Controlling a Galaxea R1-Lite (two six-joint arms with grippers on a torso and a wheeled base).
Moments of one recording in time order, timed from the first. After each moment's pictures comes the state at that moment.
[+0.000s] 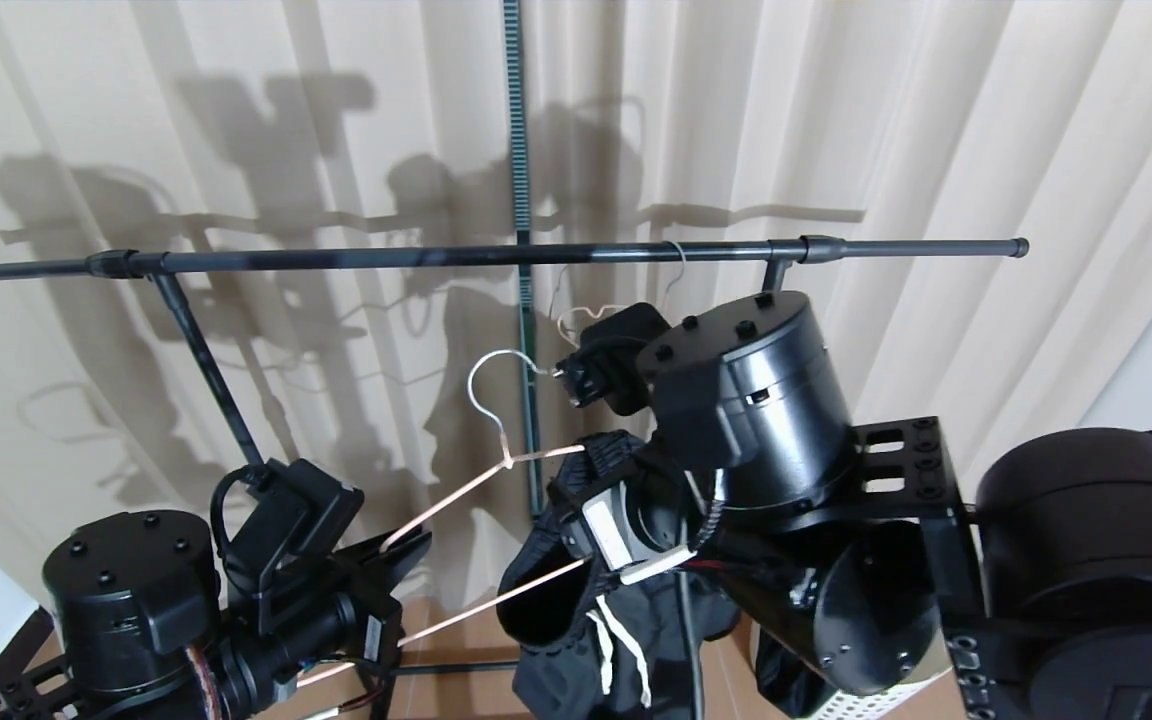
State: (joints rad) left arm -0.52 1.69 -0.17 -1.24 0.01 0.13; right arm 1.01 1.81 -1.22 -0.03 -0.58 0.10
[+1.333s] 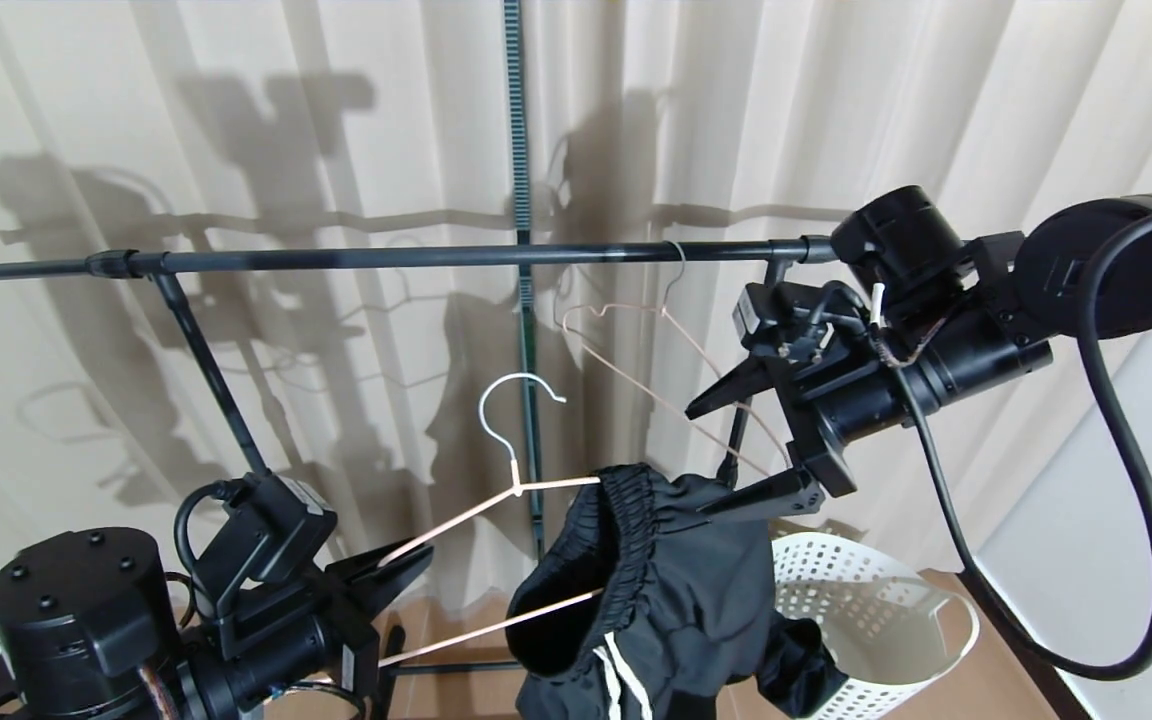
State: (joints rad) left arm -0.48 1.68 -0.09 -1.36 -0.17 0.15; right arm 0.43 1.91 -1.59 0.65 0.65 -0.84
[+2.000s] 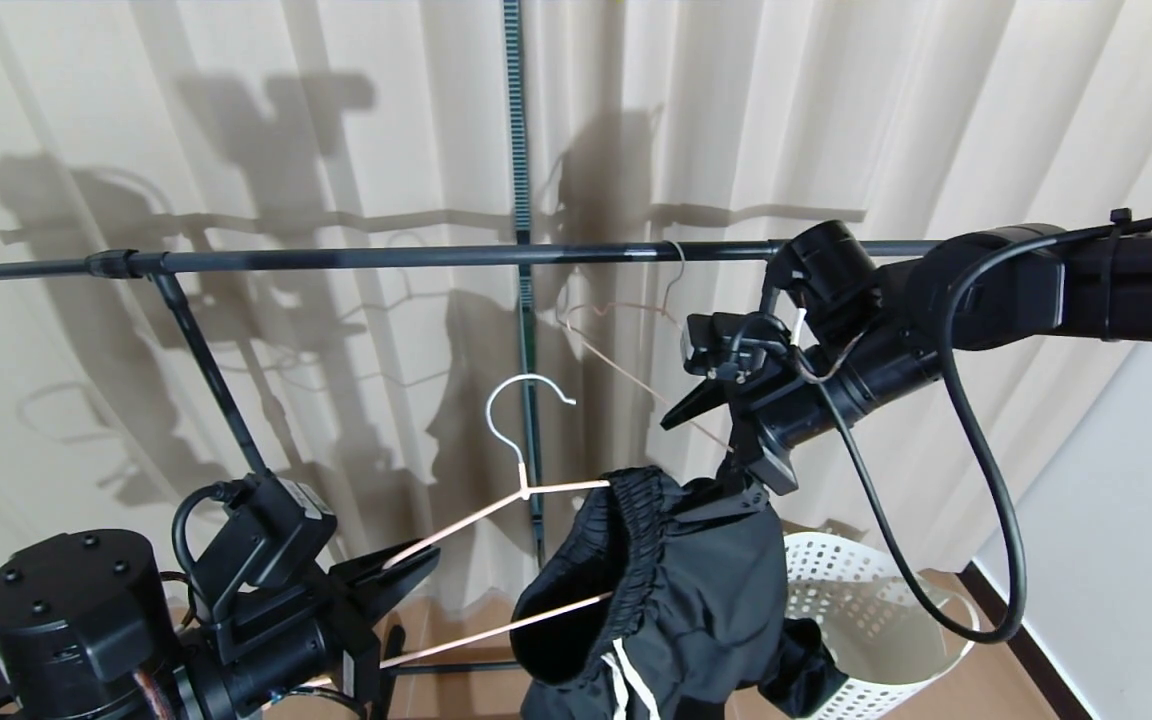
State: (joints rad) left arm -0.48 1.68 -0.09 -1.38 -0.20 0.15; right arm 0.45 2.06 -1.71 0.66 0.58 -0.84
